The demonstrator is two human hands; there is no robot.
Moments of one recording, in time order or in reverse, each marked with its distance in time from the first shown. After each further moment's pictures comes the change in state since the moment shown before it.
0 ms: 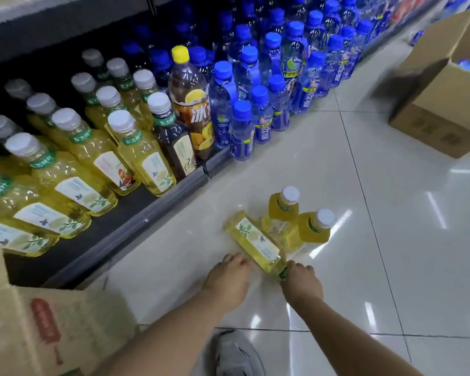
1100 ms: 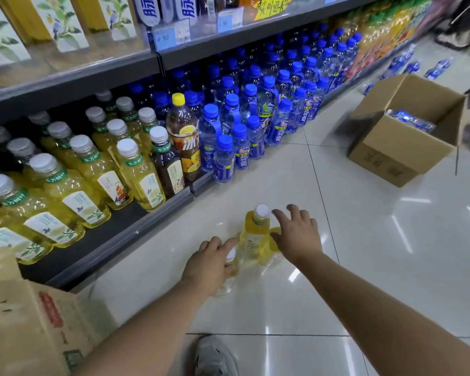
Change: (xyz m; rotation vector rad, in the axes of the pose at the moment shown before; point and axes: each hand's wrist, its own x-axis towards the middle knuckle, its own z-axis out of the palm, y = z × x) left_hand -0.024 0.031 -0.078 -0.033 0.196 -0.096; right_hand -0.033 -0.002 -0.169 -0.209 0.530 -0.288
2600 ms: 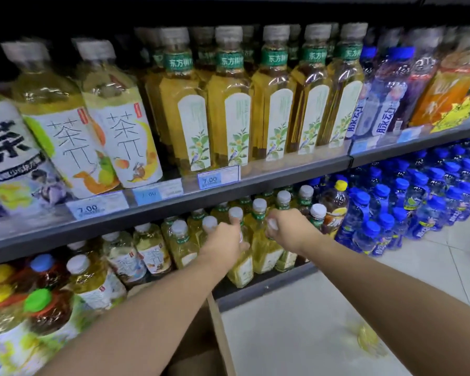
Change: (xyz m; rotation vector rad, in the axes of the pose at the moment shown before) left_hand -0.099 -0.203 -0.250 -0.004 0.287 -0.526; right_hand 0.085 -0.348 -0.164 0.283 -0.121 -0.572
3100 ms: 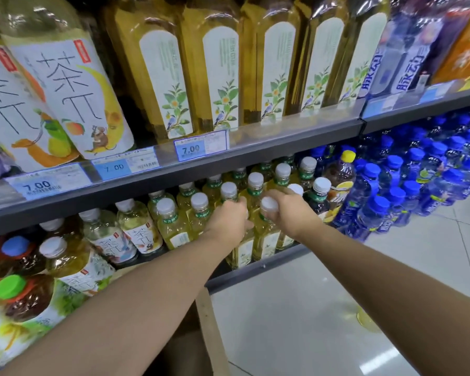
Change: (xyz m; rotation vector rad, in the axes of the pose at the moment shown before) left_hand 0.034 0.015 0.035 -0.021 0.010 0.043; right_hand 0.024 0.043 0.052 0.090 0.069 0.010
